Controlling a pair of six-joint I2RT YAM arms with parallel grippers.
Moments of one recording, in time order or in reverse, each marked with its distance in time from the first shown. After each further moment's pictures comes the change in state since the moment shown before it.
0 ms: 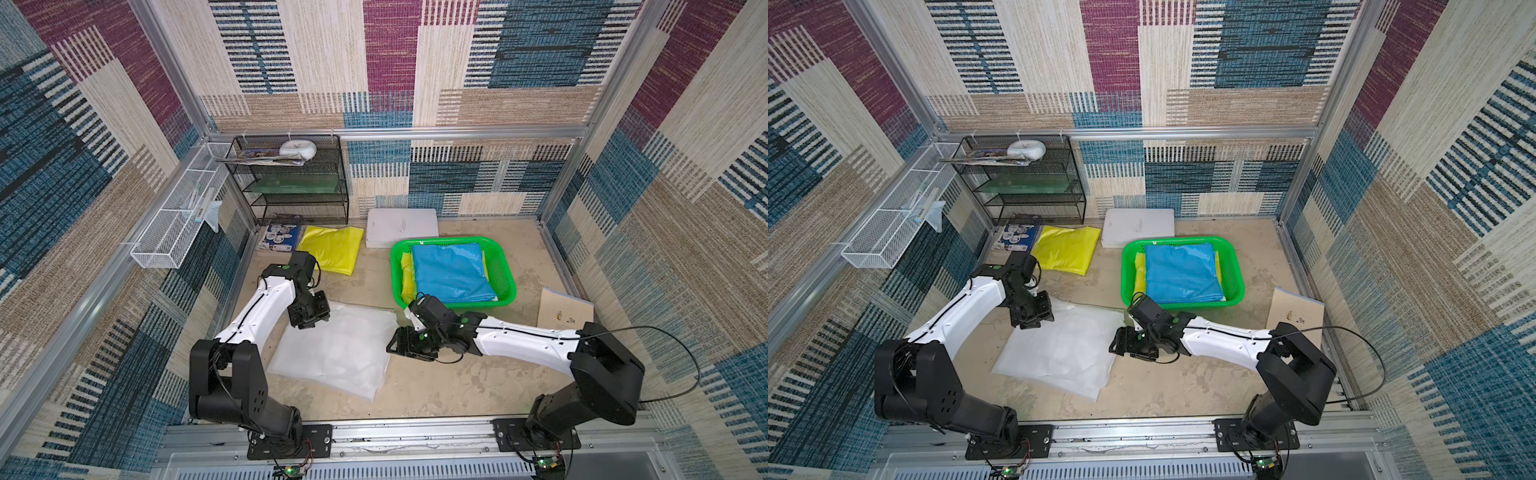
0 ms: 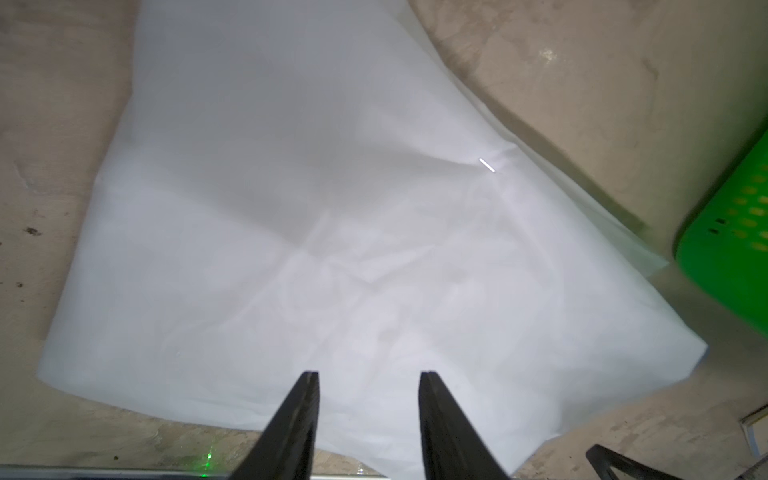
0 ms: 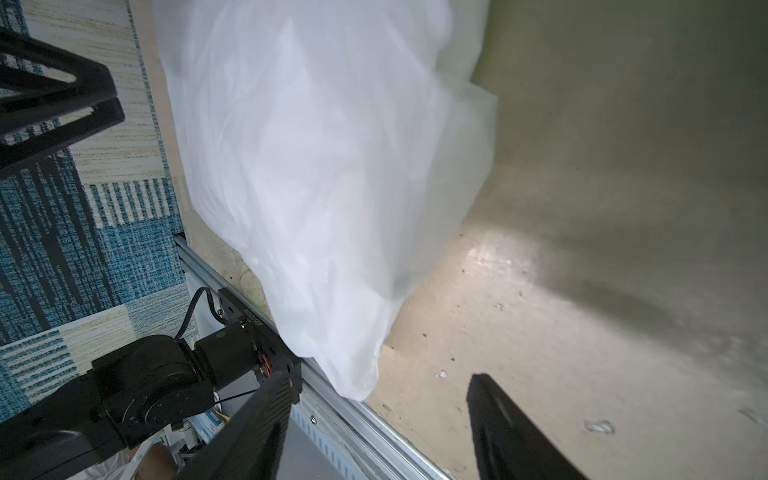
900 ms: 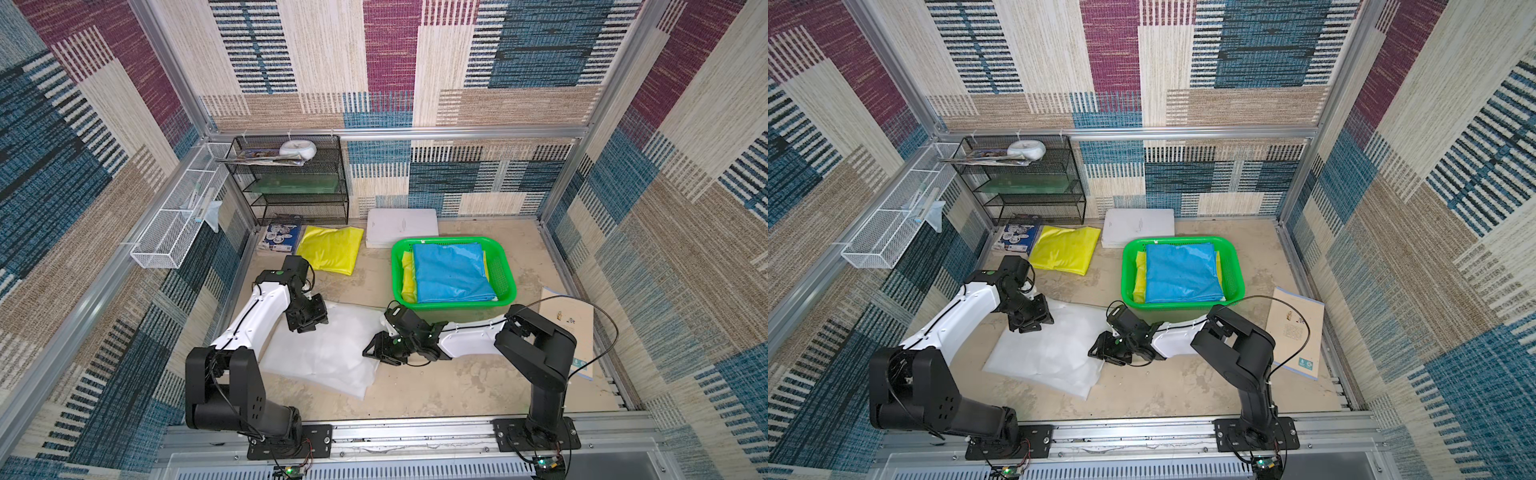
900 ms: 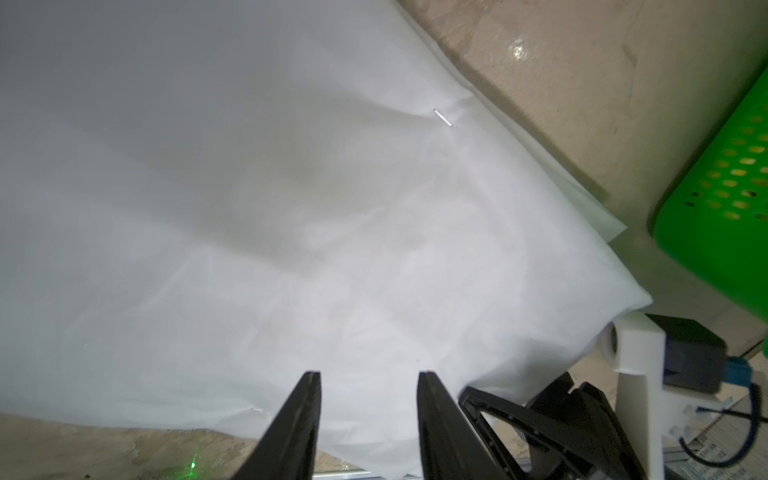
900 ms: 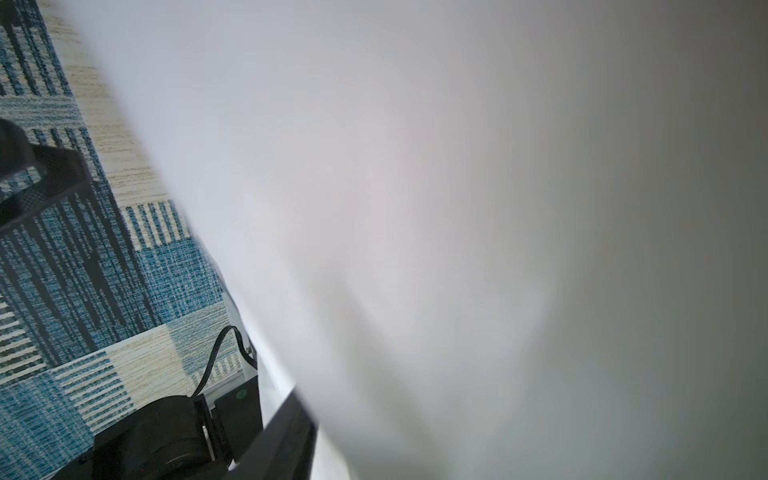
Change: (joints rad) left arm 0.032 -0.045 -0.060 0.033 0.077 0.025; right arm 0.058 0.337 0.047 0.410 -0.042 0.140
